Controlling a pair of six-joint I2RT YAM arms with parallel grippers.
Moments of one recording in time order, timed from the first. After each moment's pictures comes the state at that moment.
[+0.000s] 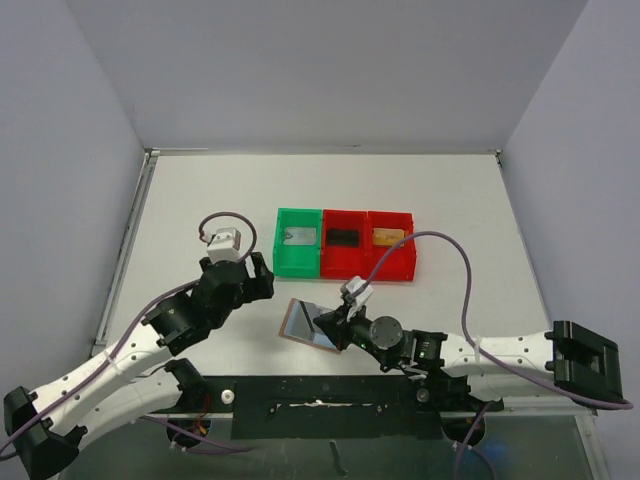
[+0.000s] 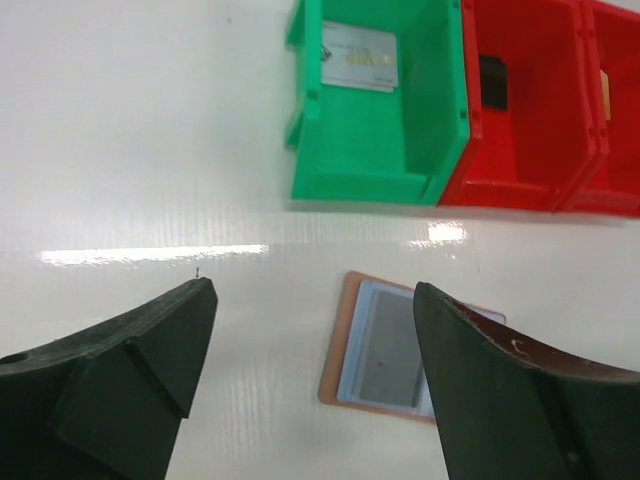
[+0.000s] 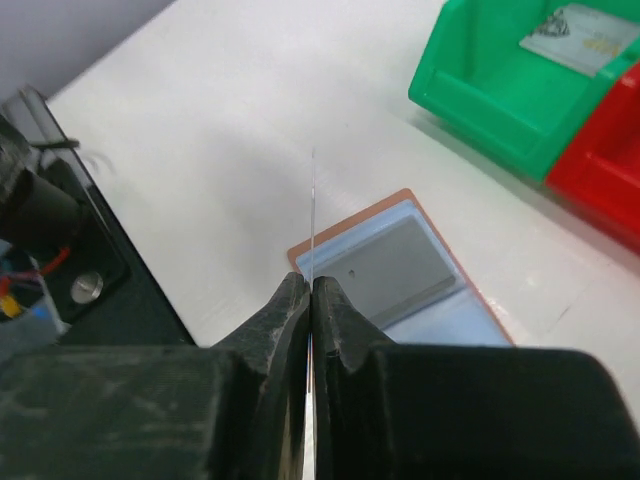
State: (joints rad) left arm -0.84 0.82 0.67 -0.46 -0.47 -0.69; right arm 1.26 1.04 0.32 0.48 0.33 0.46
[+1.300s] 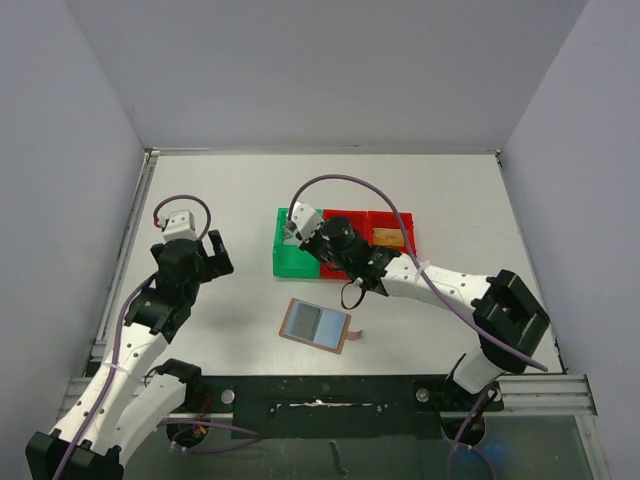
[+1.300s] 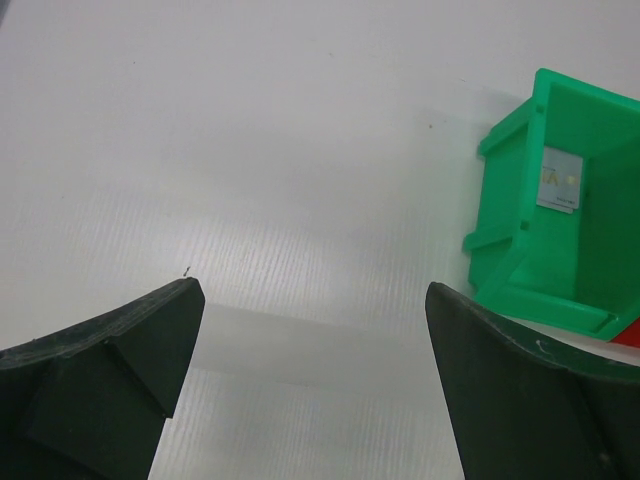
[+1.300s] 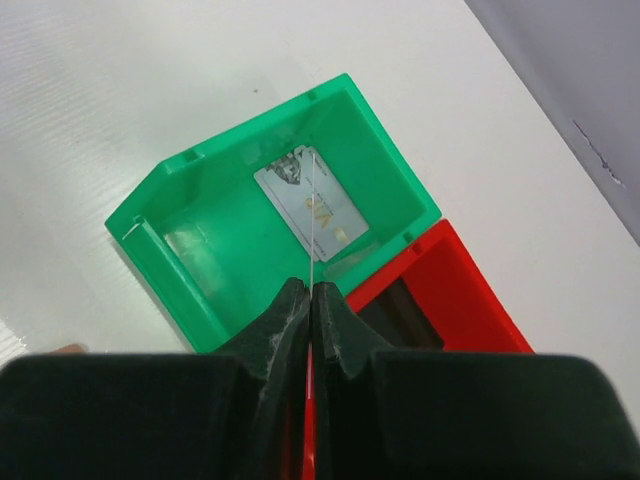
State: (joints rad) left arm -0.32 0.76 0.65 -0.41 -0.35 -0.41; right arm 0.89 1.54 1.01 0.09 0.20 -0.30
